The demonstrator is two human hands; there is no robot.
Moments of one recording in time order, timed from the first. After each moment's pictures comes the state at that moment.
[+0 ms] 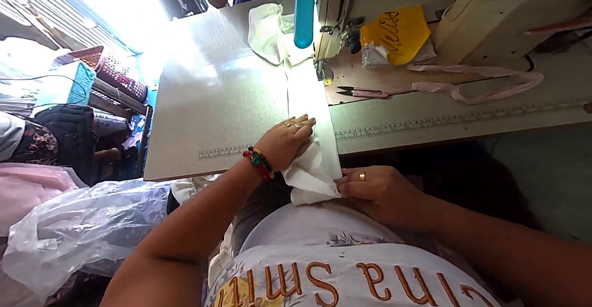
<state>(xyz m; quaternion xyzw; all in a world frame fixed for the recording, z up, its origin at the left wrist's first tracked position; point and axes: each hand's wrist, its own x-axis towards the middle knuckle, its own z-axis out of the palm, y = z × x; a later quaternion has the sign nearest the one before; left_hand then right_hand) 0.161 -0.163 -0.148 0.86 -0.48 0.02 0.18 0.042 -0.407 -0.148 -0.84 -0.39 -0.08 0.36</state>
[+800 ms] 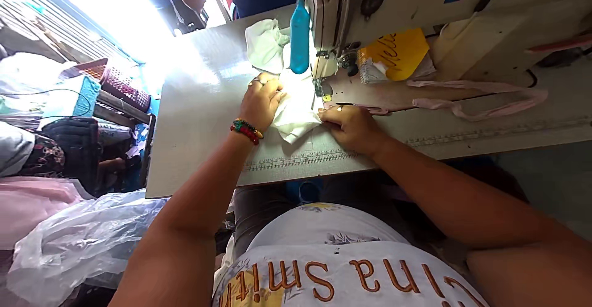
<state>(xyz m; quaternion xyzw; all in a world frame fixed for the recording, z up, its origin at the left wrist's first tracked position) 0.271 -0.152 -0.133 0.91 -0.31 0.14 0.26 0.193 -0.402 -0.168 -0.89 -0.28 -0.15 0.33</state>
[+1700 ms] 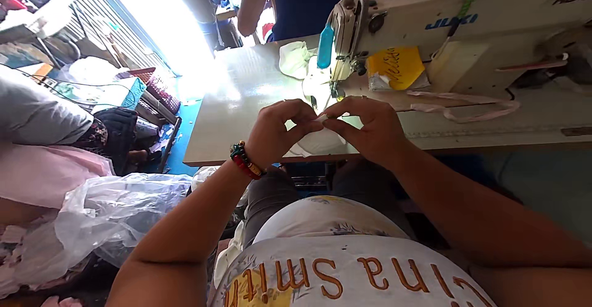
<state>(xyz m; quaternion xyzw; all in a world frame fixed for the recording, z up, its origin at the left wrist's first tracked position) 0.100 -0.132 -0.030 0.78 -0.39 0.12 0.47 0.087 -0.353 -0.053 -0.78 -0.33 -0.21 0.49</state>
